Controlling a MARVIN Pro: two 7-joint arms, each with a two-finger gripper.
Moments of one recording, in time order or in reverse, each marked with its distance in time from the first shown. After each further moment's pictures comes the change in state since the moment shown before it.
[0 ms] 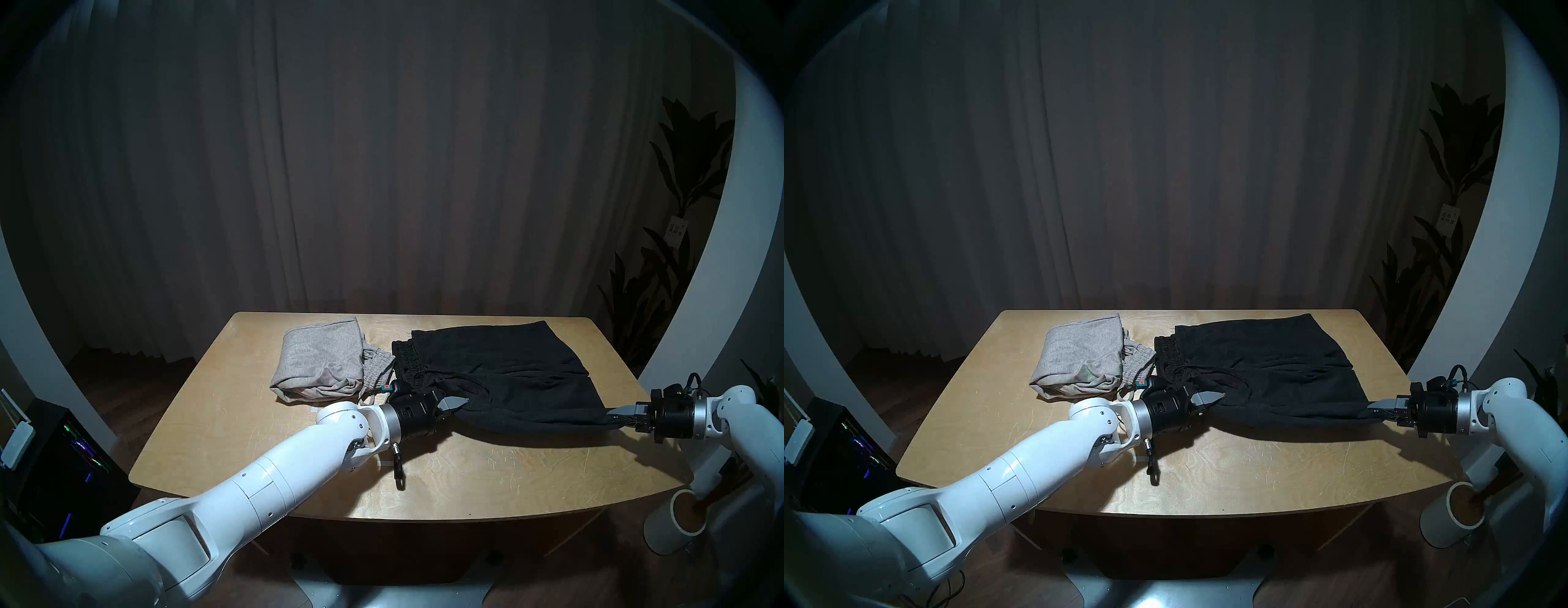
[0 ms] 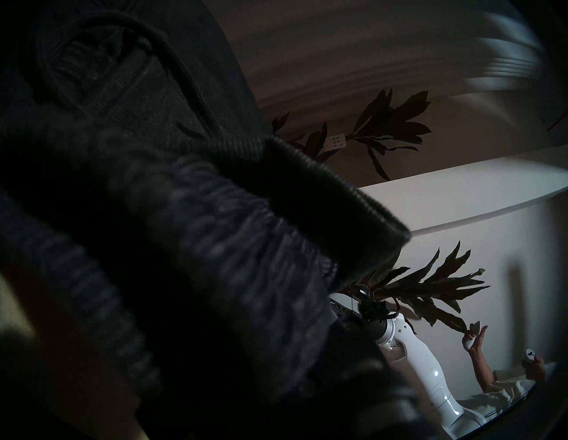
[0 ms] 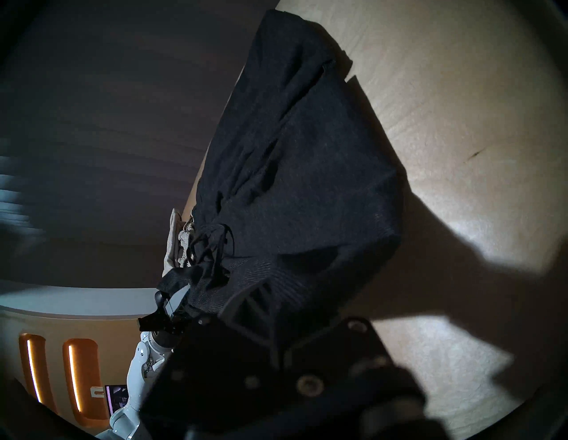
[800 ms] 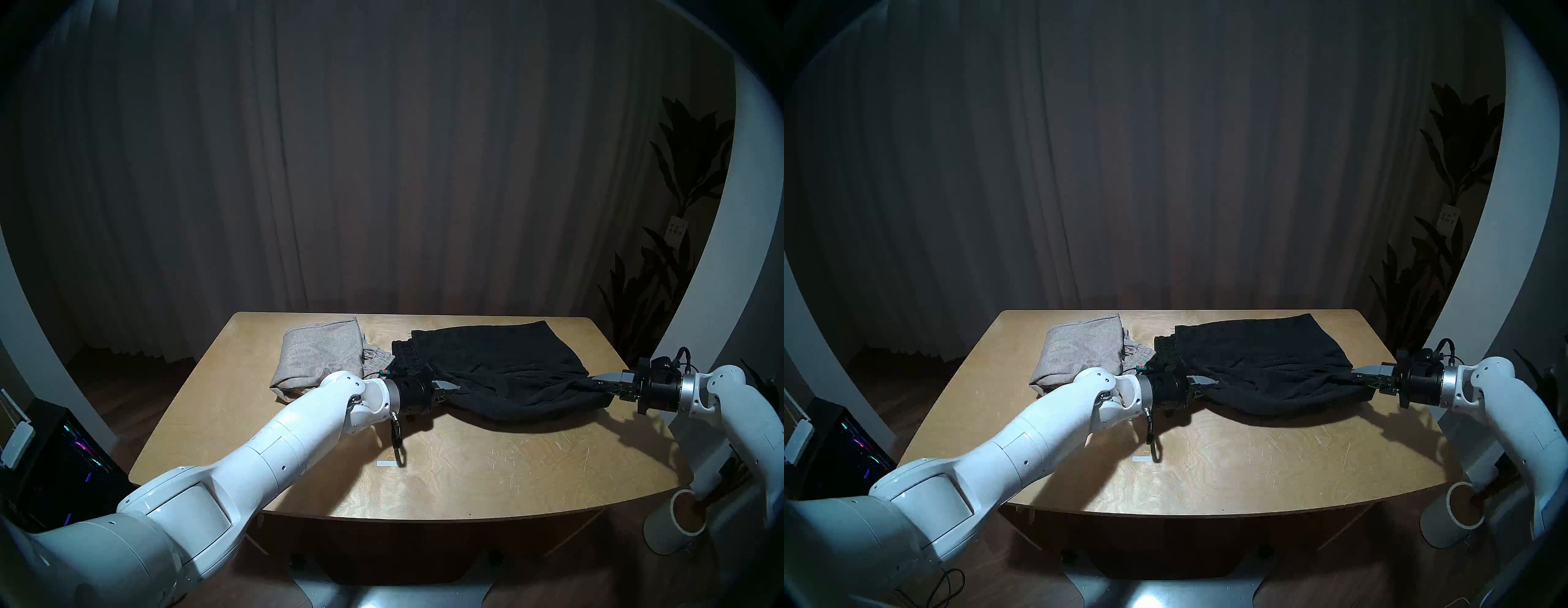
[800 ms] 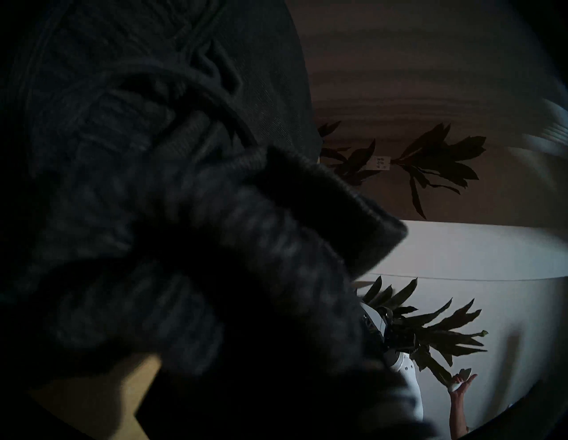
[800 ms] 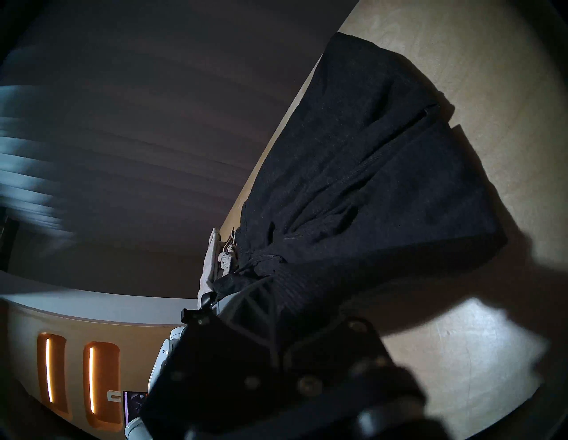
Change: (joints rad) left arm -0.141 -0.096 -0.050 0.199 -0.247 0.135 0.277; right arm 0.167 -0.087 -0.023 -0.016 0.087 0.000 -0.127
